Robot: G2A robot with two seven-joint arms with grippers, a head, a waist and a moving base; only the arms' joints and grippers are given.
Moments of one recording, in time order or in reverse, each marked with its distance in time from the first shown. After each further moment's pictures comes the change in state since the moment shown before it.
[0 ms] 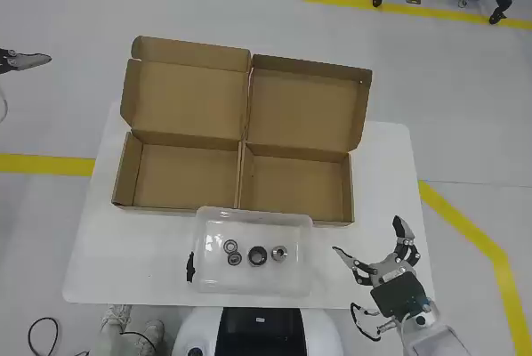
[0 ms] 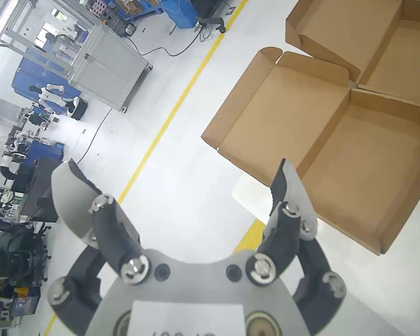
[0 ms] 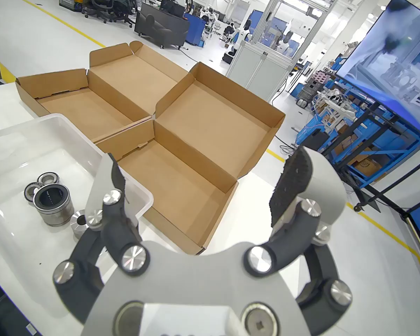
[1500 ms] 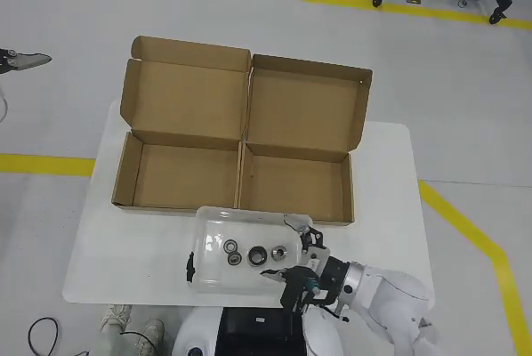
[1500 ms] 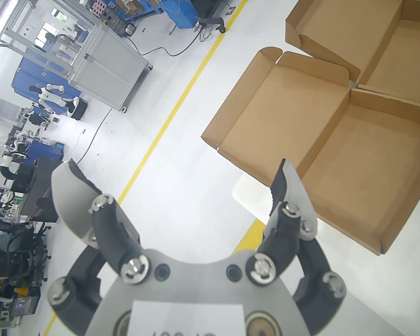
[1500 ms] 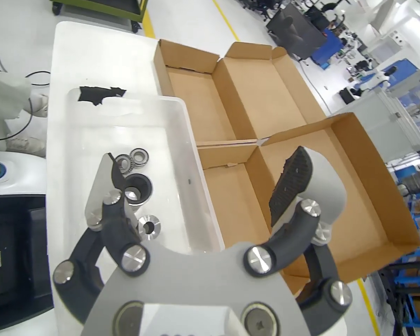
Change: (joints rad) left arm 0.000 0.000 0.000 0.000 0.000 0.000 0.000; right arm 0.466 0.023 -0.350 0.128 -0.207 -0.516 0.269
